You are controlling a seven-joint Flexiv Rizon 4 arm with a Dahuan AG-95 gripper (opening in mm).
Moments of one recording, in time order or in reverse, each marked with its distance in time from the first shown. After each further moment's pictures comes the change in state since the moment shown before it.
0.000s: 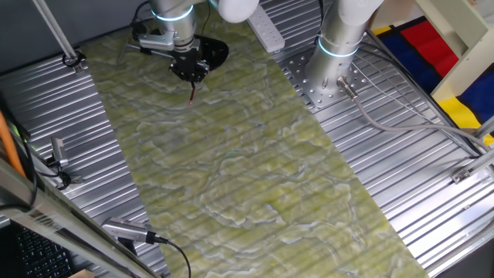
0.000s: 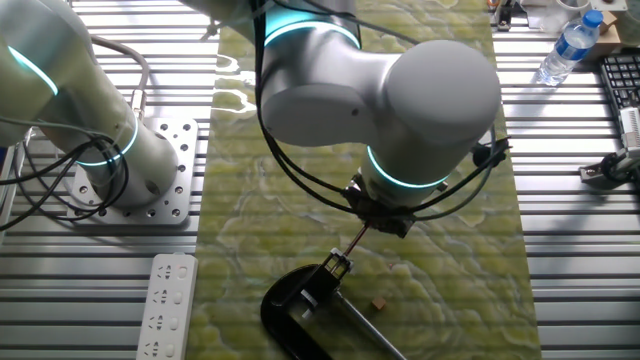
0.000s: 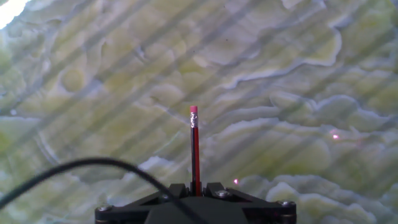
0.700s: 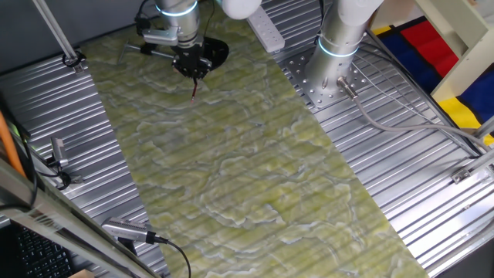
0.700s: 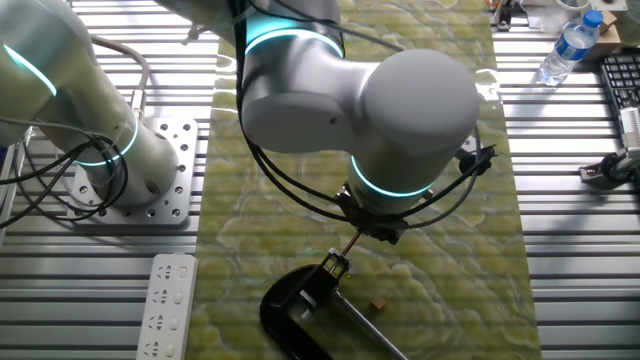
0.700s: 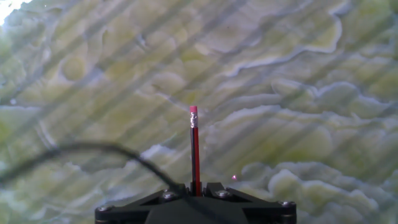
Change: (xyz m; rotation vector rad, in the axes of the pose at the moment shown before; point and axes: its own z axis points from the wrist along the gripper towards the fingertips) arm 0.008 0.004 0.002 0.015 -0.012 0.010
